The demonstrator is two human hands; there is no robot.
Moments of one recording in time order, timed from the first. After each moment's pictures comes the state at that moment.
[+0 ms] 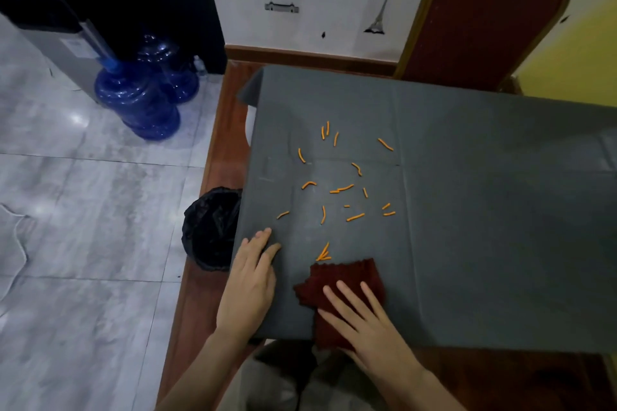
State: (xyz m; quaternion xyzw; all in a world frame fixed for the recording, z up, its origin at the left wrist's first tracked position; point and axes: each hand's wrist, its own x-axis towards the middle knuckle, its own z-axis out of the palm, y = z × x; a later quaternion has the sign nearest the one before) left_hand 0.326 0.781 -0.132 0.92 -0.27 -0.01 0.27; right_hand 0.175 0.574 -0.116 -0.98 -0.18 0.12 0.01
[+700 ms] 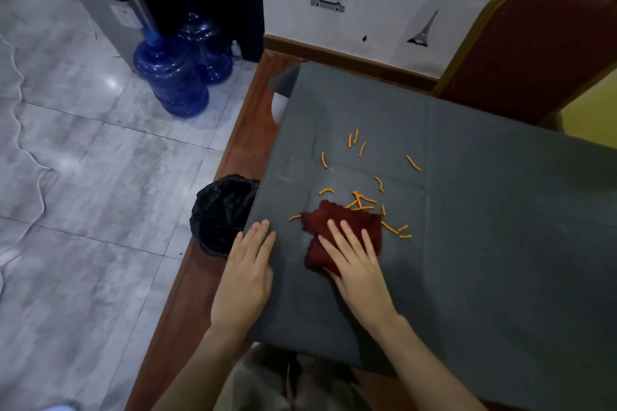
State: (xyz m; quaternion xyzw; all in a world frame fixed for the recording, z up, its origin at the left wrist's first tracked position) left_hand 0.328 0.775 -0.135 0.95 -0.21 0.01 0.21; right_hand 0.290 0.557 -0.122 -0.99 -0.08 0.03 0.10
